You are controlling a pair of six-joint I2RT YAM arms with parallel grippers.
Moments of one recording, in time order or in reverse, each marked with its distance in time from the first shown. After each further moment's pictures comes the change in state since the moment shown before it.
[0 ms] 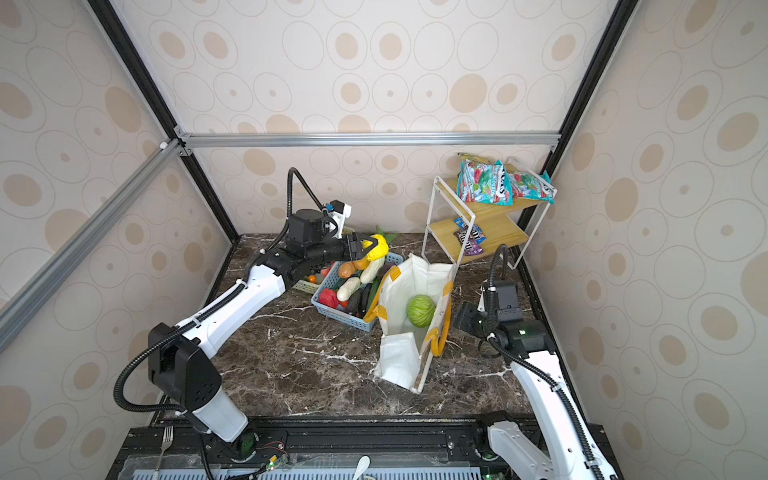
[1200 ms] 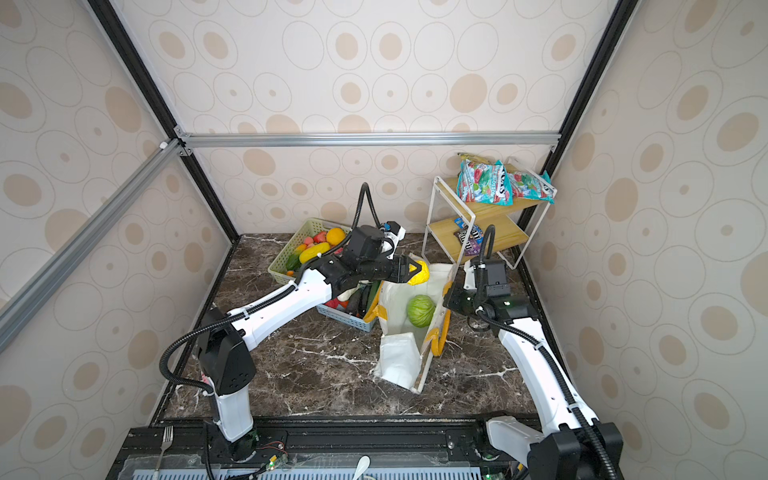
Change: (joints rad) left arm -0.257 0.228 0.213 -0.138 -0.184 0.079; right arm 0.000 0.220 0.068 0.196 -0.188 0.007
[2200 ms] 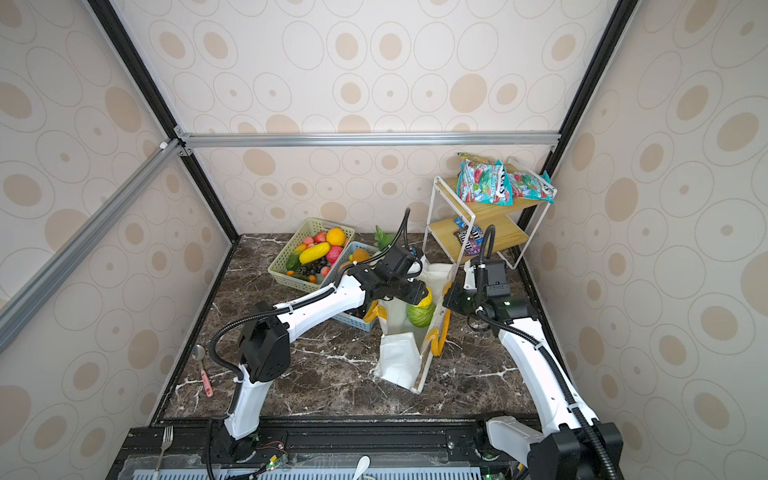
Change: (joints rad) left arm -0.080 0.227 0.138 -0.177 -0.172 0.134; right arm 0.000 0.000 0.000 0.000 0.000 0.000
